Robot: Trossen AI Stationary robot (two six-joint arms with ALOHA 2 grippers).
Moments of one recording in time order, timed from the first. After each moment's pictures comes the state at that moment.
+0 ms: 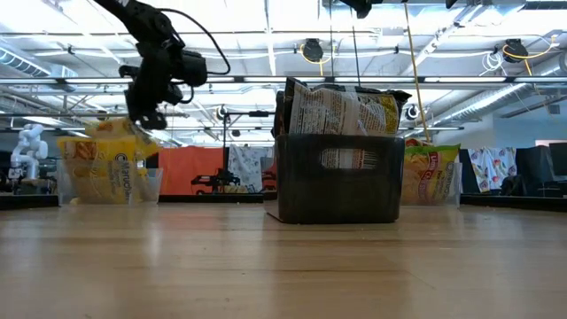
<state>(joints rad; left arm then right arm) 0.84 1.56 1.24 -1.06 -1.00 -0.01 -0.23 1.12 0.90 0.24 -0.18 -0.15</state>
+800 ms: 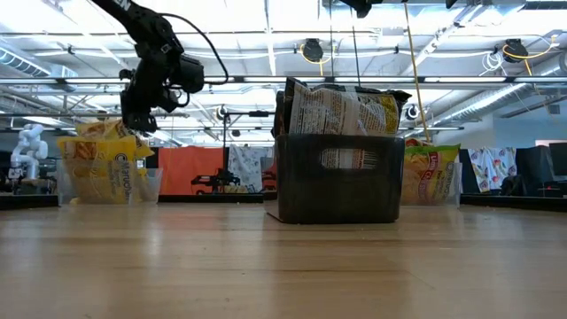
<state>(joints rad) 0.86 1.58 1.24 -1.15 -0.96 0.07 -0.23 1.12 0.90 0.24 -0.18 -0.17</state>
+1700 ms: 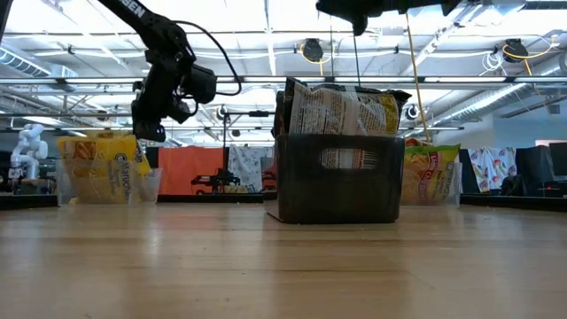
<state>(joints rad) 0.76 1.66 1.23 -1.17 -0.89 0.04 -0.26 1.15 0.91 0.14 -0.26 -0.08</state>
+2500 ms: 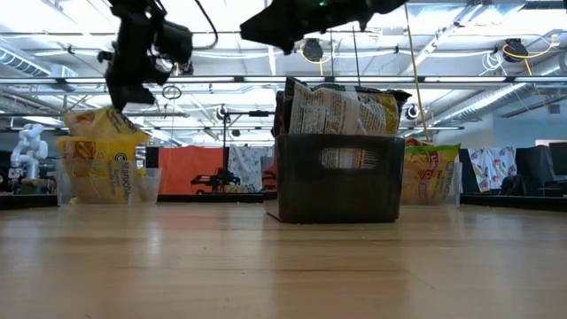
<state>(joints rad) 0.75 1.39 1.23 -1.34 -0.76 -0.15 -0.27 1.67 1.37 0.04 -0.35 -0.17</state>
